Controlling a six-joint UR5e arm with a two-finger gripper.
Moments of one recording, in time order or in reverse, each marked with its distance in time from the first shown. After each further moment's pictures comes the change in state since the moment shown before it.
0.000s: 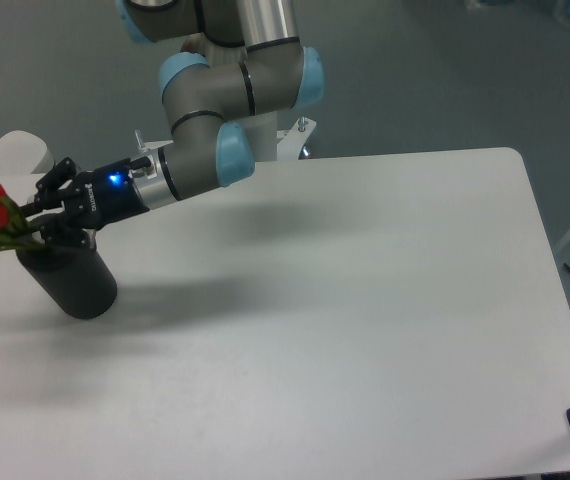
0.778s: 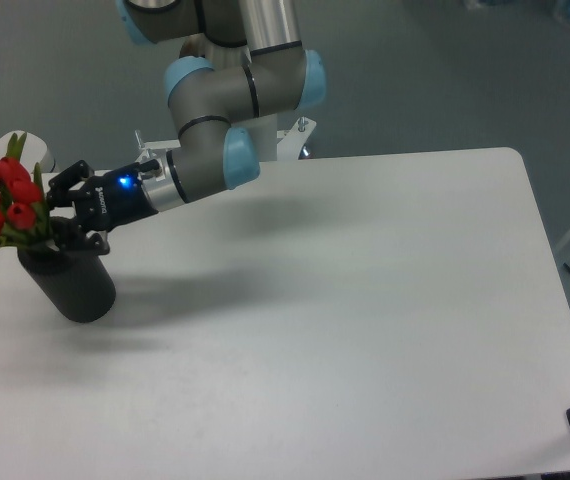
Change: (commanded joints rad) arm 0.058 -0.003 -0.046 0.000 -0.002 0.037
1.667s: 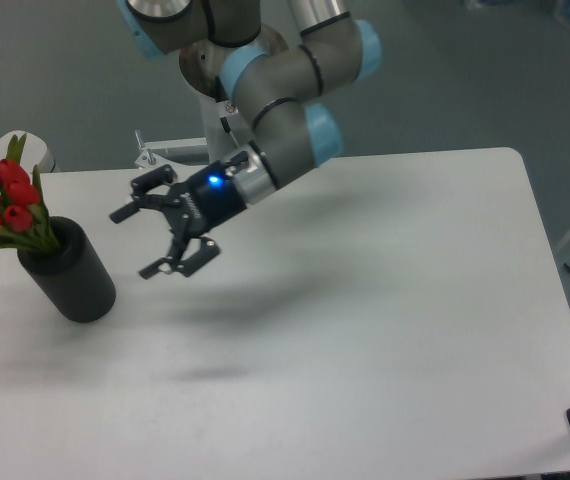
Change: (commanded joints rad) arm 0.264 0.018 0.182 -0.011 0.069 -0.121
